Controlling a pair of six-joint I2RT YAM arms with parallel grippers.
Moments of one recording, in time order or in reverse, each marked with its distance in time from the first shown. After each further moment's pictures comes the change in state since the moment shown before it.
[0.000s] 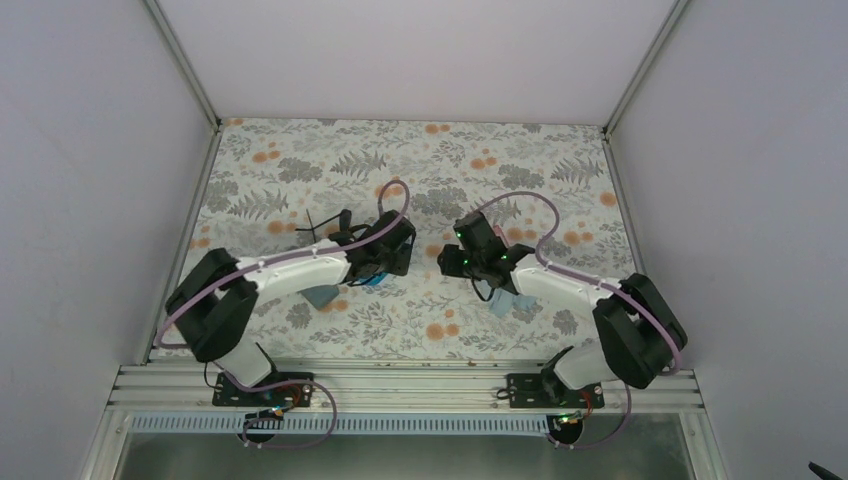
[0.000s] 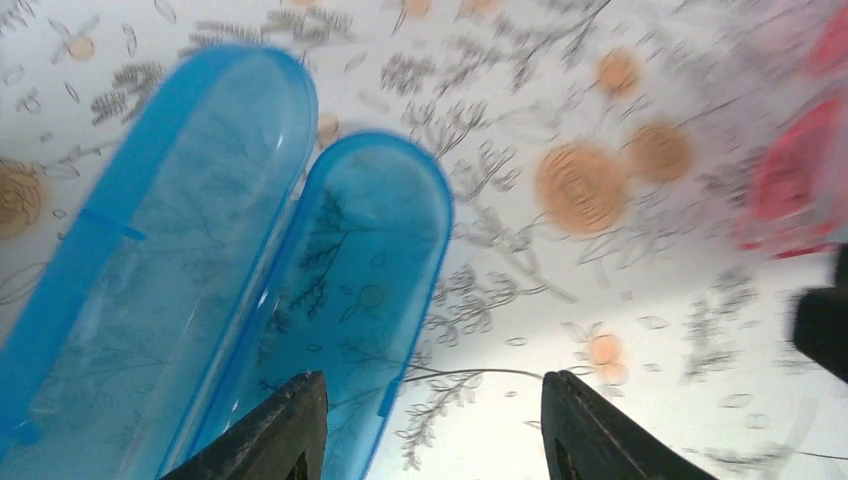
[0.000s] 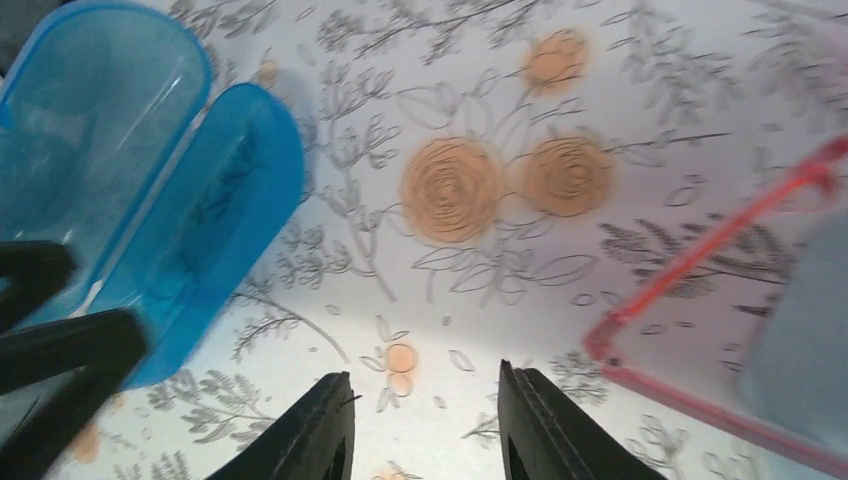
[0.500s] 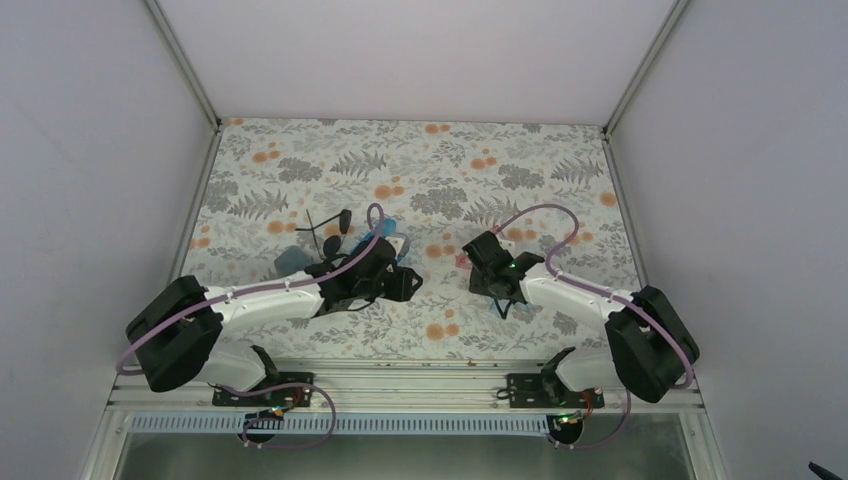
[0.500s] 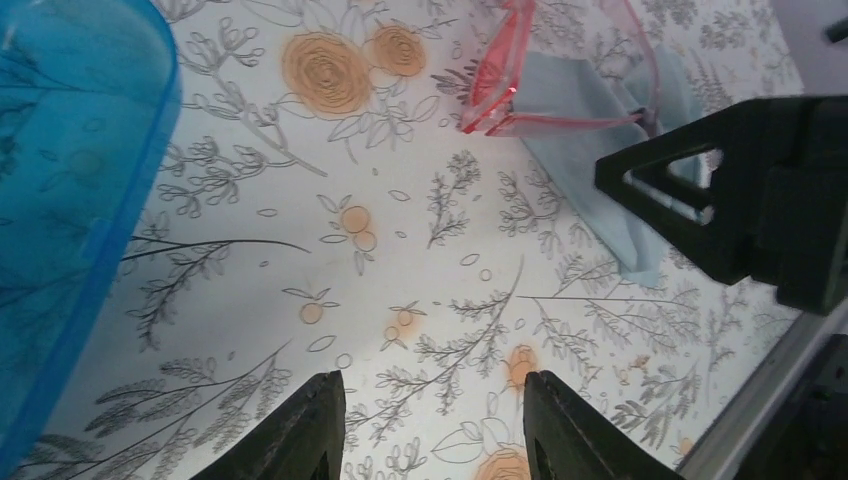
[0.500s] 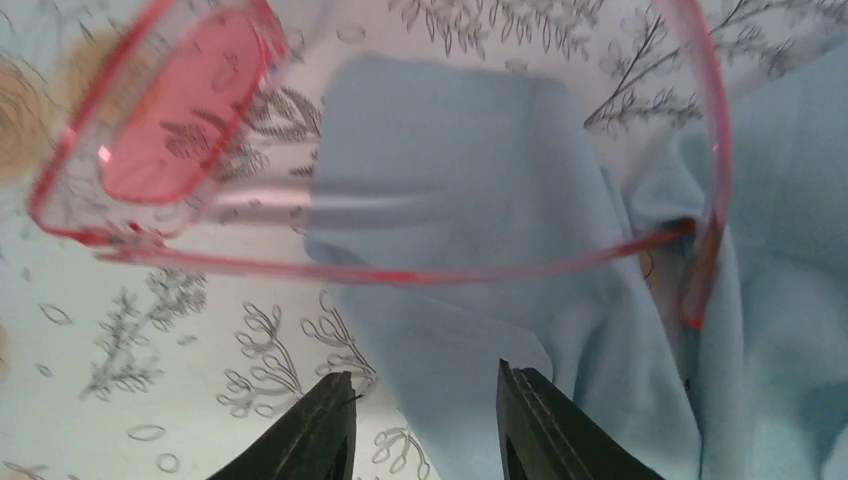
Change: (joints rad) left arm -0.071 -0.258 -0.285 0.295 0.283 -0.150; right arm -0.006 -0.095 -0.058 -0.330 0.332 0.108
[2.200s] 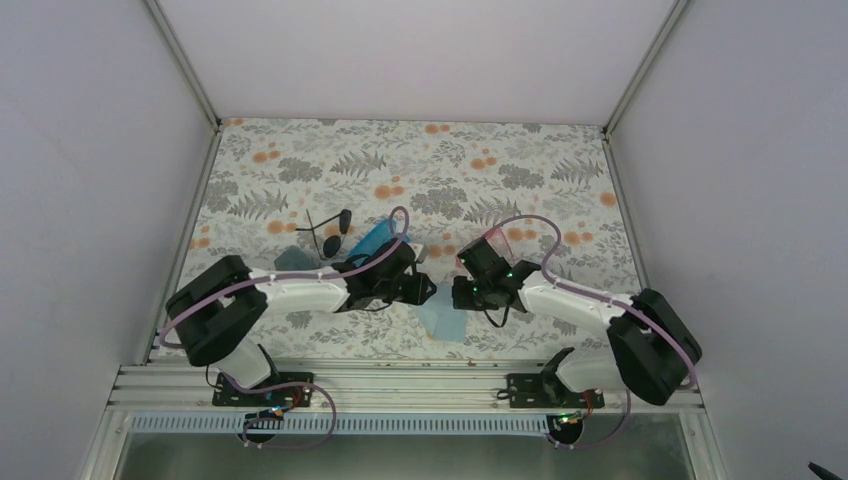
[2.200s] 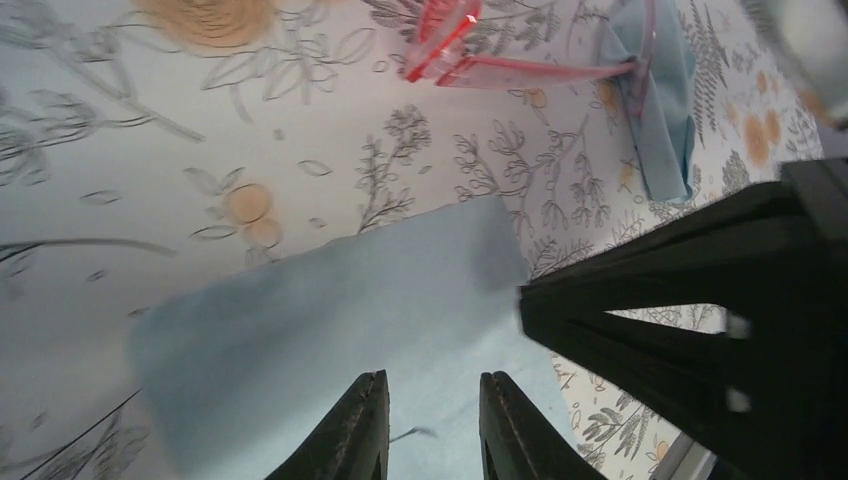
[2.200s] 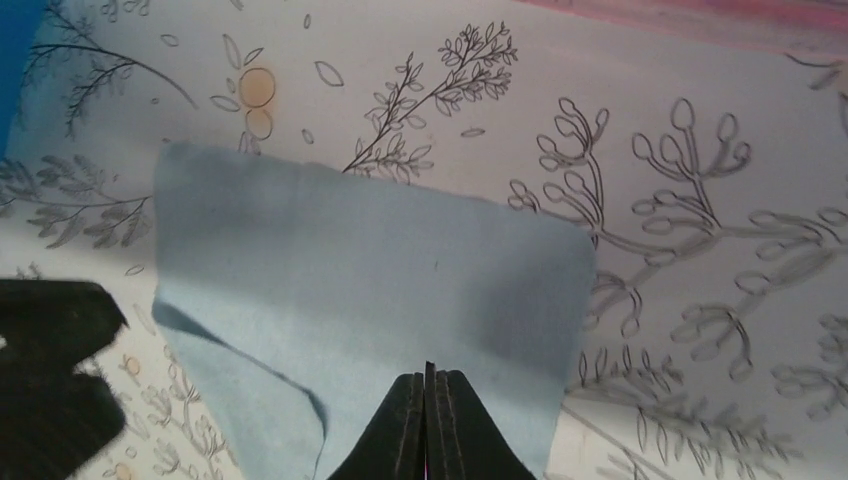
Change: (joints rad) left arm -0.034 0.185 0.041 0.122 0.096 -0.068; right arm 0.072 -0.041 -0.060 0.088 -0.367 -0.063
